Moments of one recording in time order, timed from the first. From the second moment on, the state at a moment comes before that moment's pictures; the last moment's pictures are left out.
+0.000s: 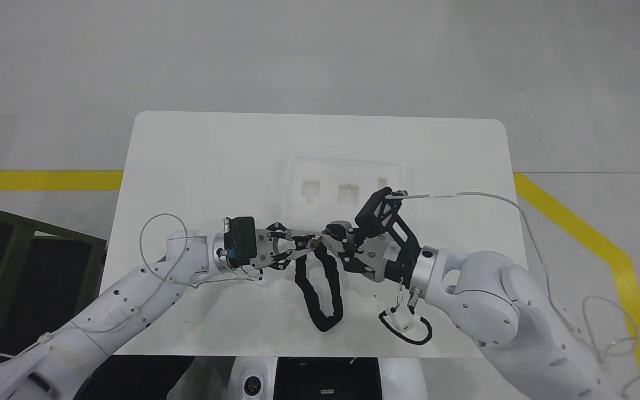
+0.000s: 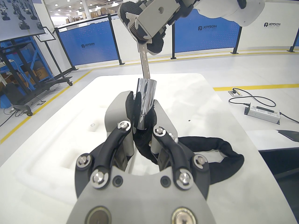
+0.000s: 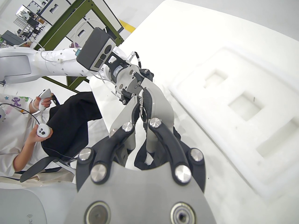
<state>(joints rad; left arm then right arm) 0.89 -0.81 -0.60 -1.42 1.42 -0.62 0.90 -1.19 -0.96 1.03 -2.19 -0.53 -0.08 0.69</state>
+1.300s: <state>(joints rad) 0.89 -0.81 -0.60 -1.42 1.42 -0.62 0.90 -1.26 -0.97 1.05 -2.20 -0.56 -0.10 0.72</state>
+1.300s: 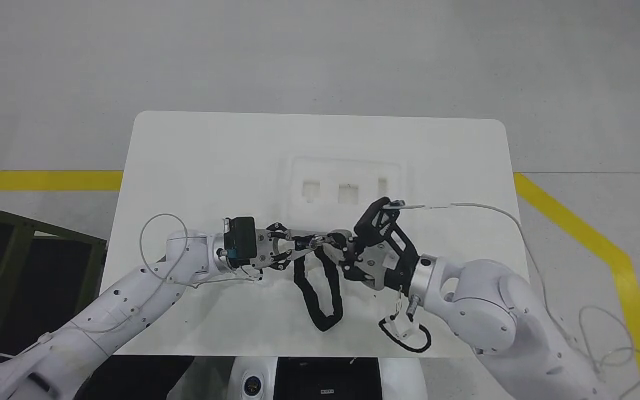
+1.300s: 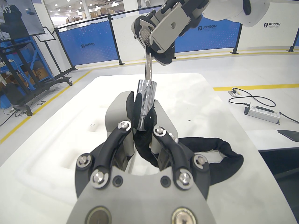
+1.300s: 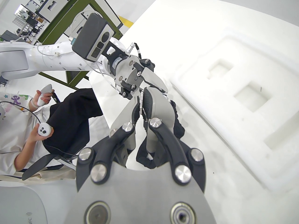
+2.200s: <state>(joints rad) 0.89 -0.81 -0.60 -1.42 1.42 -0.62 0.90 -1.19 -0.99 1.03 -2.20 -0.58 -0.09 0.83</state>
